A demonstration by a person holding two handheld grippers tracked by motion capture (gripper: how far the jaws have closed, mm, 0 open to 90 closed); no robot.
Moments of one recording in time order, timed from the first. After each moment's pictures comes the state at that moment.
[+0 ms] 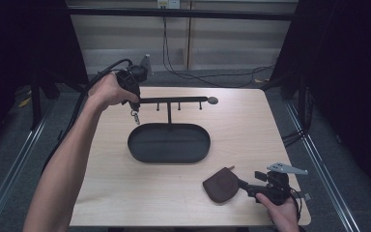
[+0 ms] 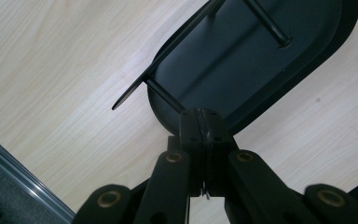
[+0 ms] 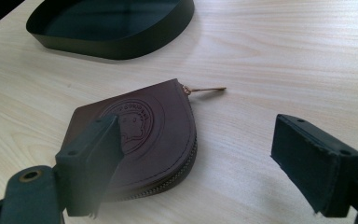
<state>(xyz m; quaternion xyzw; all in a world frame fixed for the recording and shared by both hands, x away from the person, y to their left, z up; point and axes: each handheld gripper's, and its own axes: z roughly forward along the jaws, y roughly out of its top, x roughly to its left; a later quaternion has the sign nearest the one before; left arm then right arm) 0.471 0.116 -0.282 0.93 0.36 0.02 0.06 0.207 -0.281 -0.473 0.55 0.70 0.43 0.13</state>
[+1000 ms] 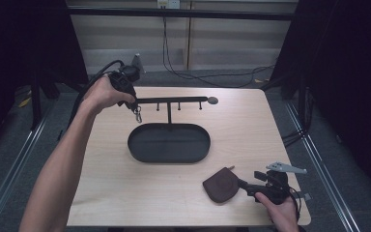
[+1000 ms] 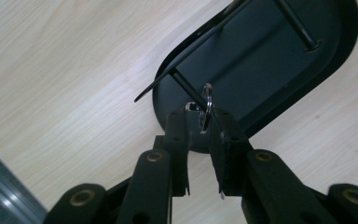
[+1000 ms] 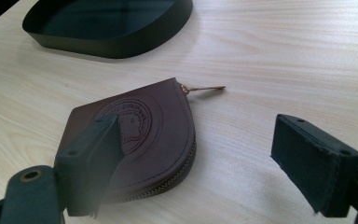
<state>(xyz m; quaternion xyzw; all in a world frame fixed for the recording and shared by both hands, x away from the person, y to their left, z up) 0.473 0.141 -0.287 0.91 0.40 0.02 0.11 0.209 -0.280 -0.473 0.56 0.70 0.42 0.13</state>
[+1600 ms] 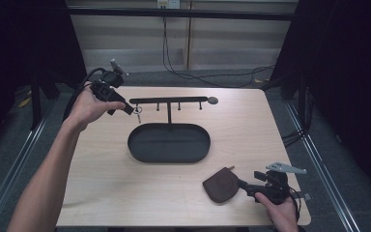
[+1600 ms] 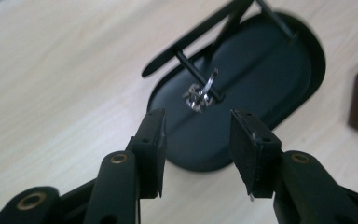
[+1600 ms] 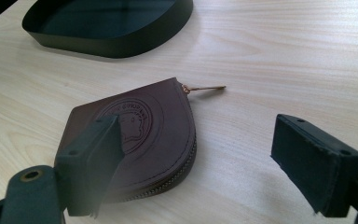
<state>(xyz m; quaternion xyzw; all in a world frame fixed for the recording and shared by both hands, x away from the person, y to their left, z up) 0.441 0.182 -0.294 0.88 0.41 0.04 0.24 0.209 -0.279 -0.473 0.56 0.71 0.42 0.13</state>
